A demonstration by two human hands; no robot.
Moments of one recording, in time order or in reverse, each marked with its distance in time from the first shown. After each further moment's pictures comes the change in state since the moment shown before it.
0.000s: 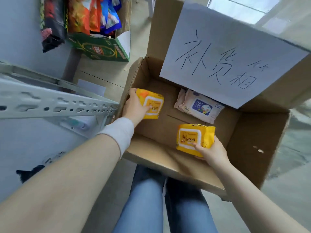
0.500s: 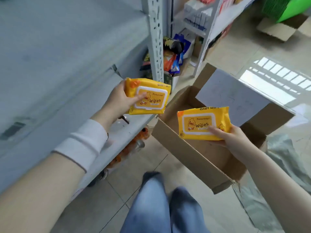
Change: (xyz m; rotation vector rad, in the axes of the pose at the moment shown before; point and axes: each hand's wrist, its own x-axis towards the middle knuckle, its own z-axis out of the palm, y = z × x) left_hand -0.369 -0.045 -0.234 -0.374 0.426 0.237; right_hand -0.275 -0.042 -0.083 0.210 -0.412 -0.474
